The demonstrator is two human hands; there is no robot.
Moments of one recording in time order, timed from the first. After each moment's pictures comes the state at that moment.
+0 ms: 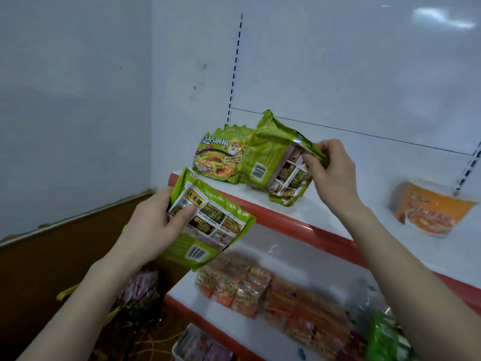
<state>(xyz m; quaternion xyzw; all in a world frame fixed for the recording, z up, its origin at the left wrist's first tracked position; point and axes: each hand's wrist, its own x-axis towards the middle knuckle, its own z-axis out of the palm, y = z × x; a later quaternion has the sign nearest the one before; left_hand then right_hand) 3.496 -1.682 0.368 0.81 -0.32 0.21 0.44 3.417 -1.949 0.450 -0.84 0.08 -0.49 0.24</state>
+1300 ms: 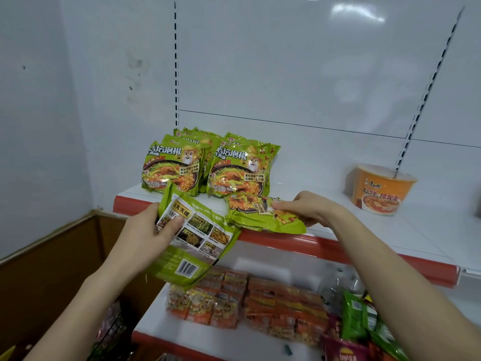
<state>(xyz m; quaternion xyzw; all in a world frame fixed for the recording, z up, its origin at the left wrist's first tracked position) 3.552 -1.744 0.374 0.80 -0.37 0.13 0.45 3.426 -2.017 0.427 -0.87 0.35 -0.07 0.34</state>
